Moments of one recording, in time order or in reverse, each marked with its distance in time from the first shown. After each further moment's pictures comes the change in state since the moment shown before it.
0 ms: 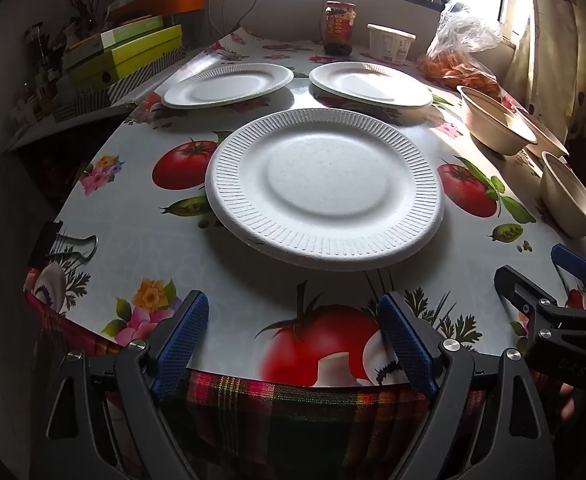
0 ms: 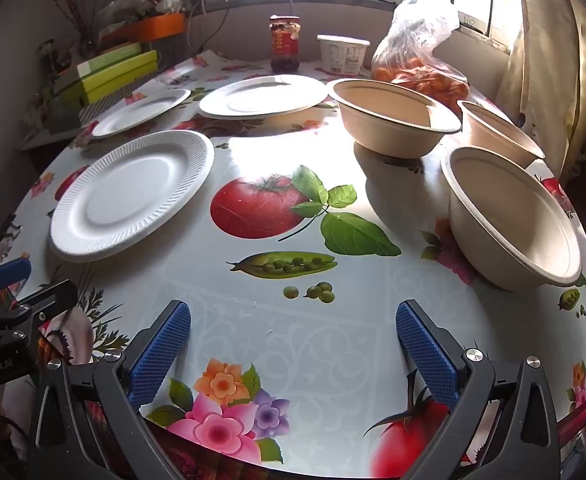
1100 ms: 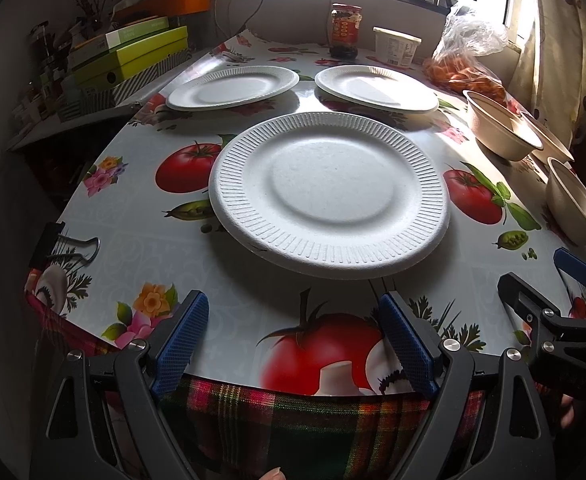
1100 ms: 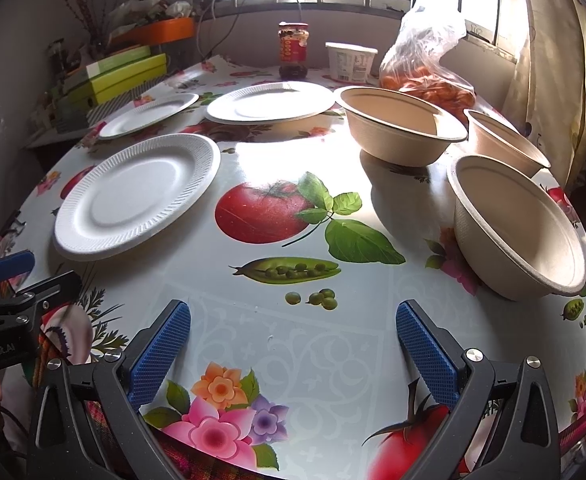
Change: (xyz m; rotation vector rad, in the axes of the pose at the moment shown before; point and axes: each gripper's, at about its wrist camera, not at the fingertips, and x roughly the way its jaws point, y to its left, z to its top) left arm 0.002 0.003 0.000 -0.011 -0.013 0.012; right arm 0.000 0.001 -0.004 -0.018 -0.033 0.019
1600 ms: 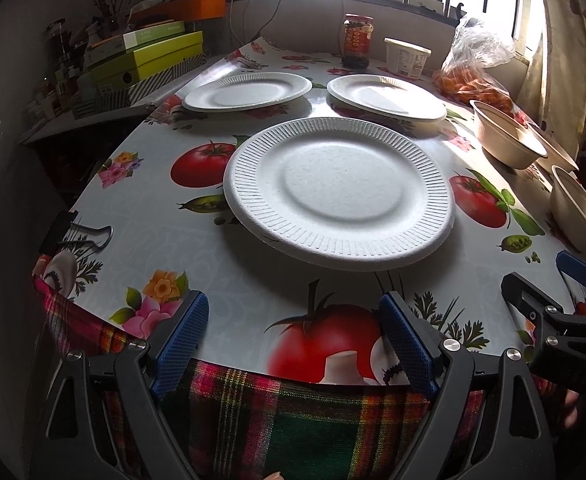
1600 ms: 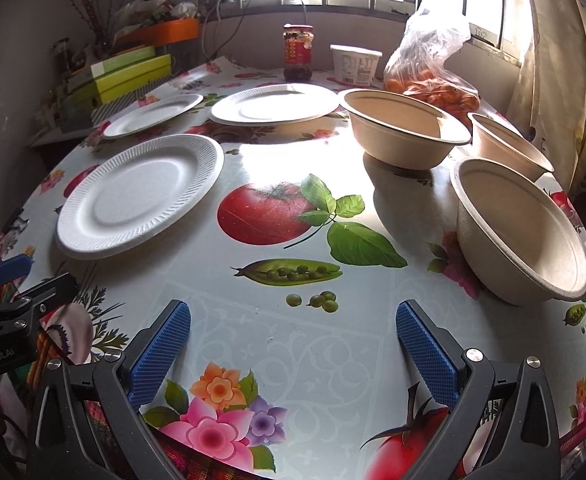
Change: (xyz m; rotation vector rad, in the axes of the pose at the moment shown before) left arm -0.007 0.002 -0.007 -0.039 -0.037 0.031; right arm 0.000 -0.001 0.002 -0.018 -0.008 0.017
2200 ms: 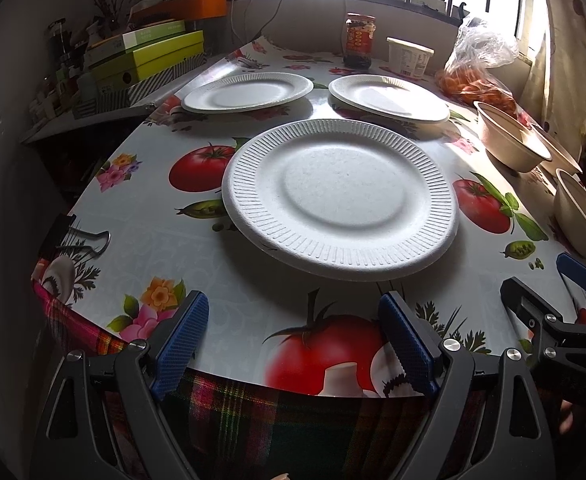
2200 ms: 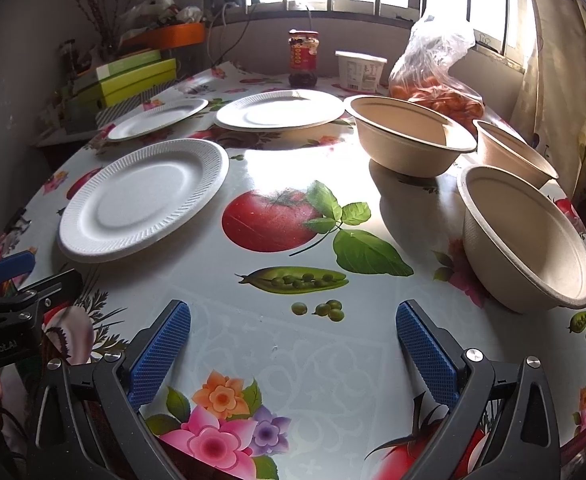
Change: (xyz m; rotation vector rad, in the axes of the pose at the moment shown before) left arm 0.005 -0.001 0.005 0.001 0.007 0.005; right arm 0.001 0.001 0.001 -0.010 -0.021 0.011
